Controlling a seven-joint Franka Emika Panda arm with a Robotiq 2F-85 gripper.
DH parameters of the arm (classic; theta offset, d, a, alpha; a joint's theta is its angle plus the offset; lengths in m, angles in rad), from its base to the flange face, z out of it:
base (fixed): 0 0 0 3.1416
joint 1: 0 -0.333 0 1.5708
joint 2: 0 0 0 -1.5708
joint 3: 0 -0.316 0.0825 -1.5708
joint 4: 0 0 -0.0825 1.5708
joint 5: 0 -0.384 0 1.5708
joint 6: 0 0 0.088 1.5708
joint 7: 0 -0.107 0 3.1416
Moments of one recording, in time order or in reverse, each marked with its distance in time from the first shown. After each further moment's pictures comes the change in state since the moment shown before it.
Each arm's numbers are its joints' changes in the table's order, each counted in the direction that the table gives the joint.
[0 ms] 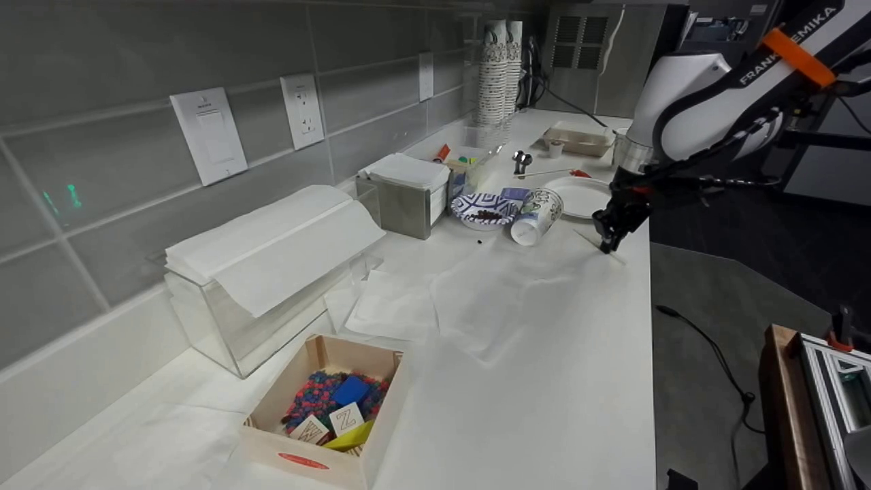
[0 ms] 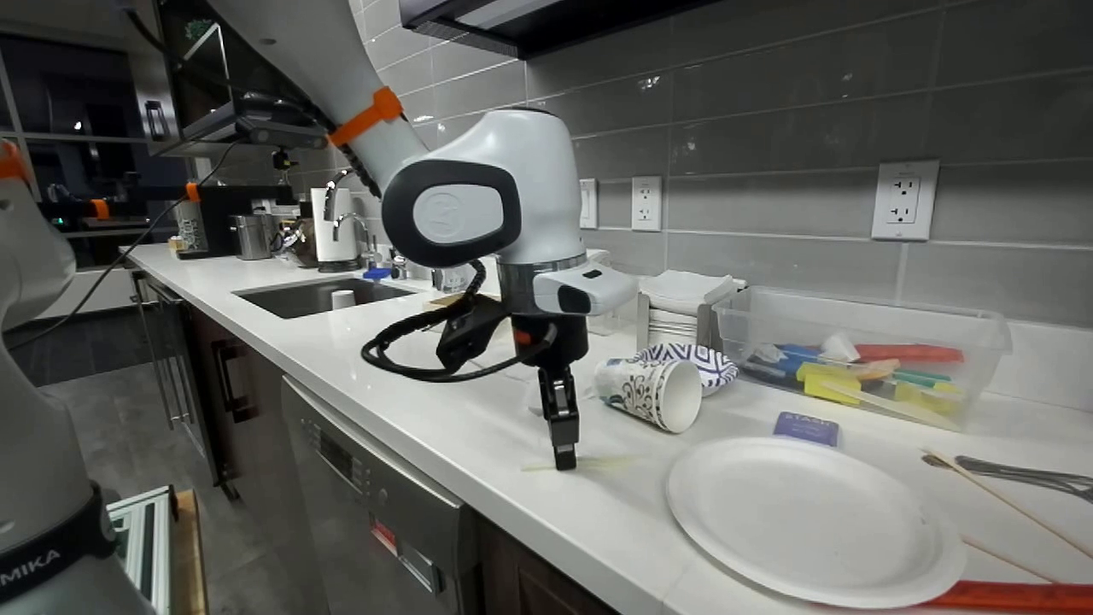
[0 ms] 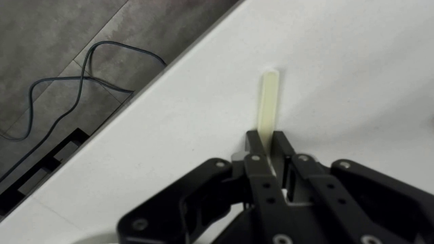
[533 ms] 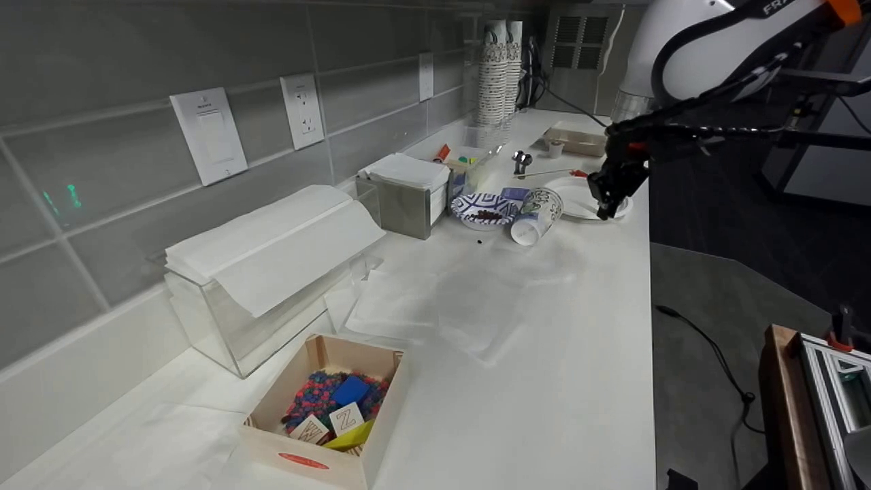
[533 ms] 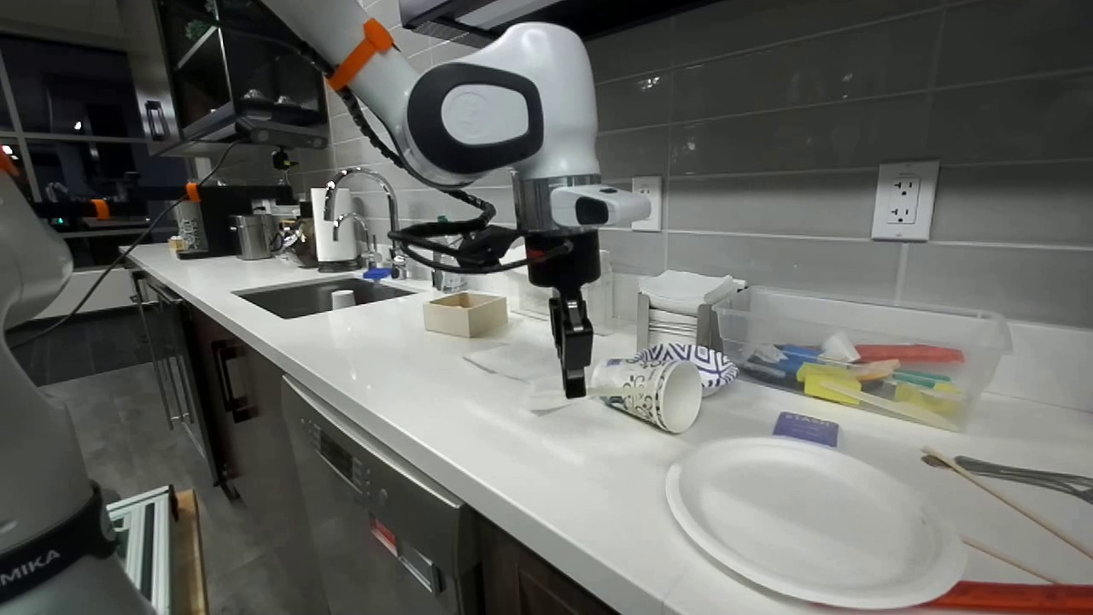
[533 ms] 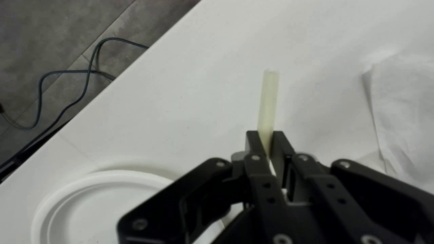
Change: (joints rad) arm -0.023 -0.103 -0.013 0.125 0.046 0.253 -0.045
